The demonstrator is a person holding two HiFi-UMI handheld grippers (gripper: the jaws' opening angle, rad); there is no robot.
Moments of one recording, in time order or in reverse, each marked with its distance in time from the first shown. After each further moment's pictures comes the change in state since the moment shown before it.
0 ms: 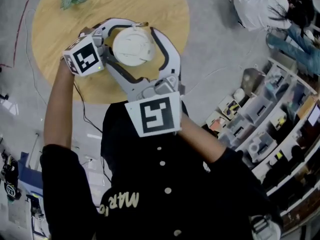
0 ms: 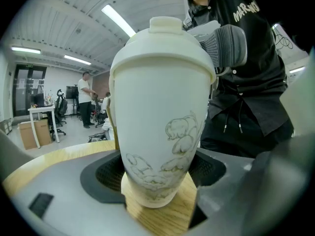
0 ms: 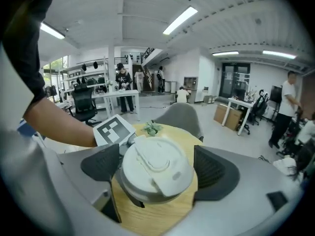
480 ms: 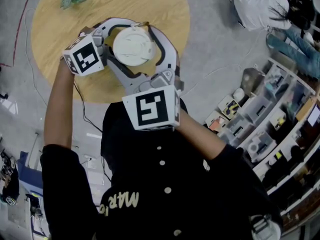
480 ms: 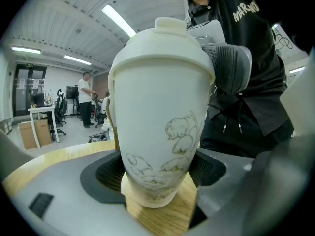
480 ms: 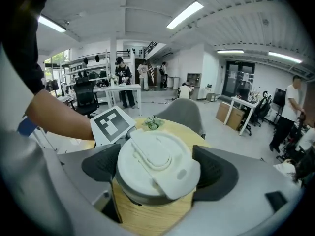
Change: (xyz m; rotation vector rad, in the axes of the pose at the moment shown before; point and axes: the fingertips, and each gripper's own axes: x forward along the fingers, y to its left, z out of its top) left arm 0.000 0.000 0.004 0.000 -0.011 0.004; right arm 0.011 0.000 -0.005 -0.052 0.025 0.009
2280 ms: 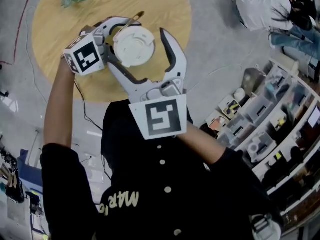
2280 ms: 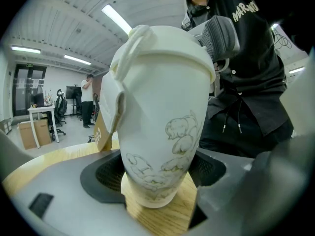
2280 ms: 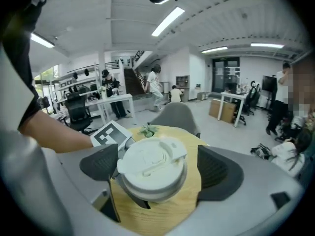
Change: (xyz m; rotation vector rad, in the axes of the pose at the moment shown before) left arm -0.001 0.002 -0.011 -0.002 0.013 -0.012; right arm -0.011 -0.006 0.000 0.144 0.002 -0.021
